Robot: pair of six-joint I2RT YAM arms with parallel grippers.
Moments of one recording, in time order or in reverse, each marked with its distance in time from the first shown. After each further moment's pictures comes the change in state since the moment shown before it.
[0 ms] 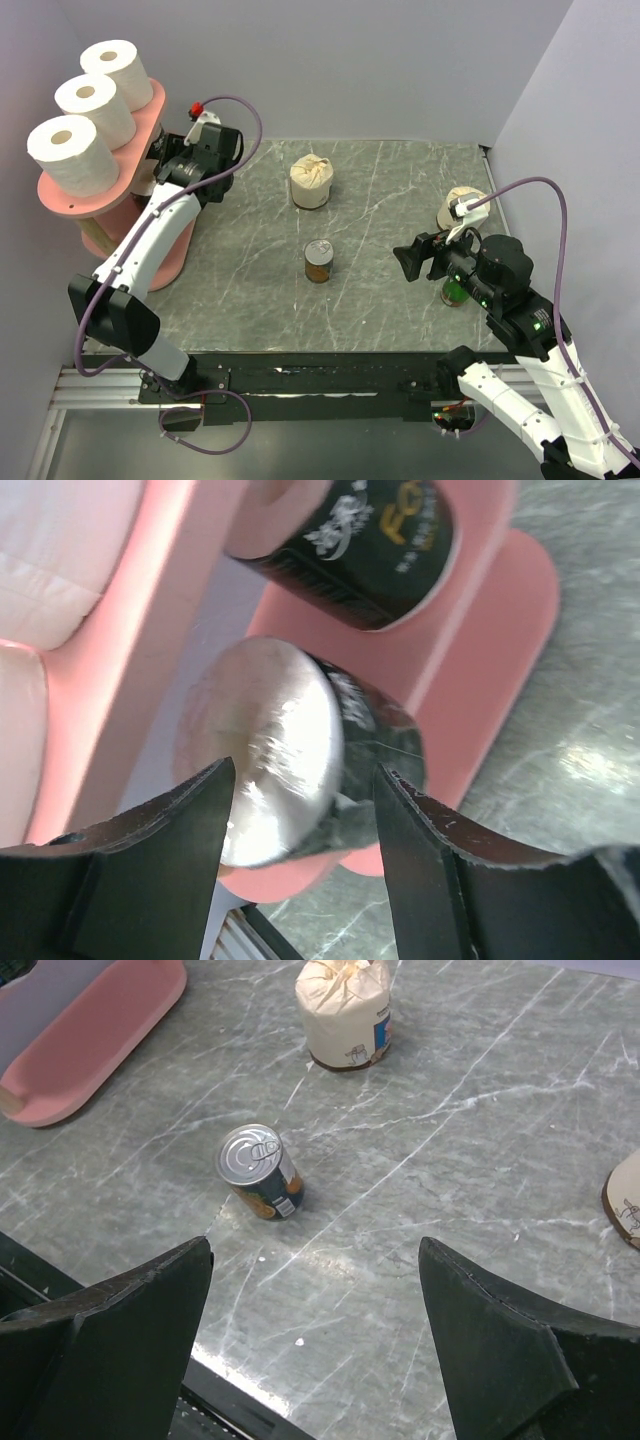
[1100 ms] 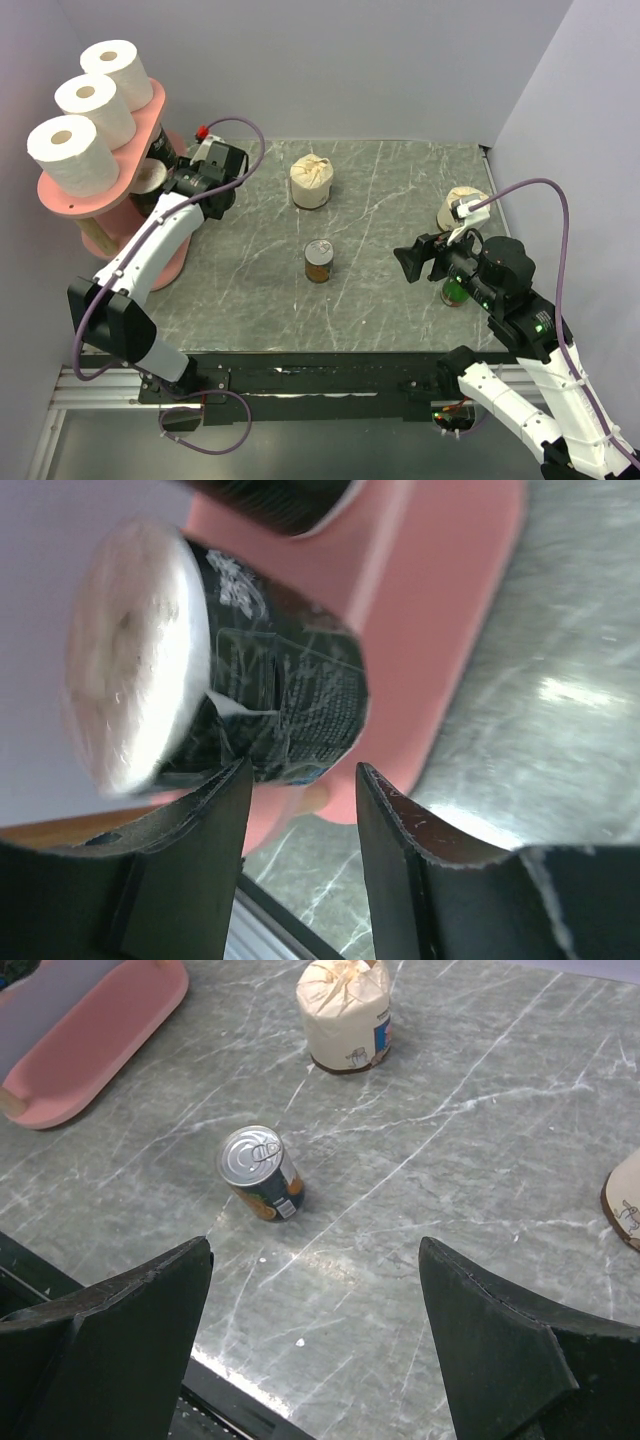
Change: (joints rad) left arm -0.050 -0.042 -0.126 -0.093 0.095 -0.106; right arm 0.000 -0.011 0.000 -0.002 0.002 0.001
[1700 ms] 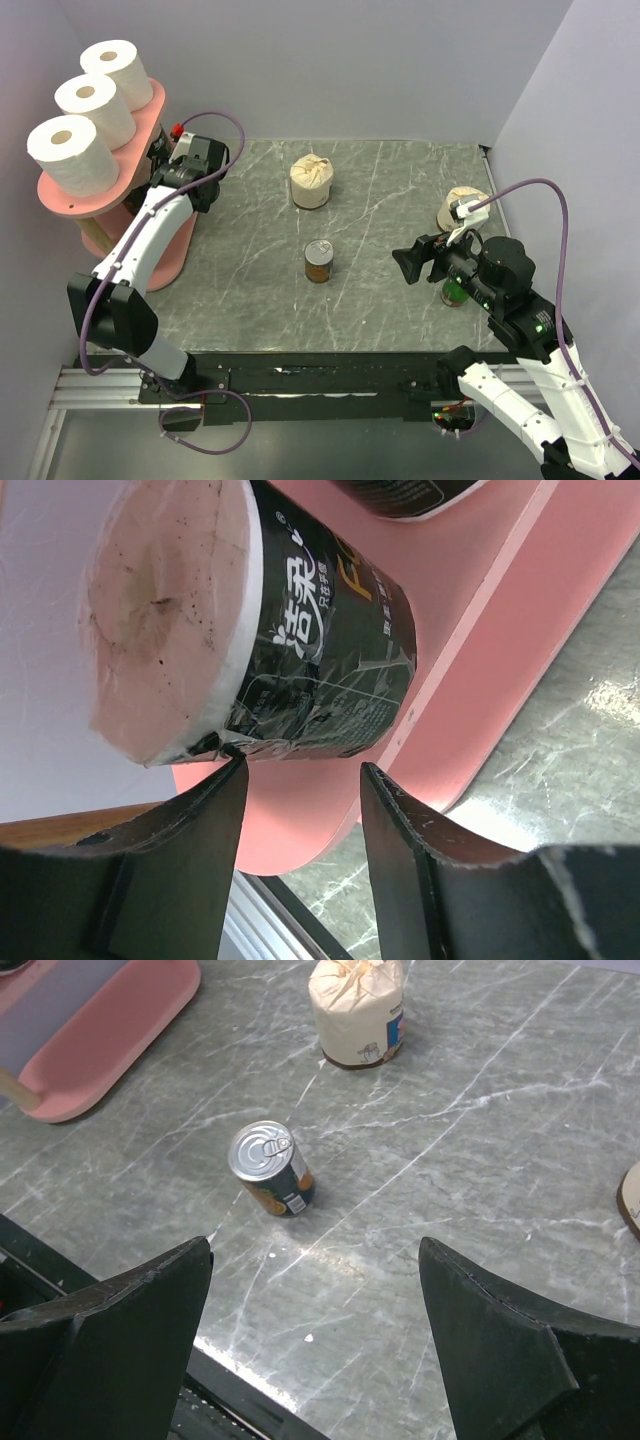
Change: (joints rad) left arm 0.138 0.025 0.005 -0.021 -0.039 -0.044; right arm 0.000 0.000 0.000 -0.006 -0.026 0.011
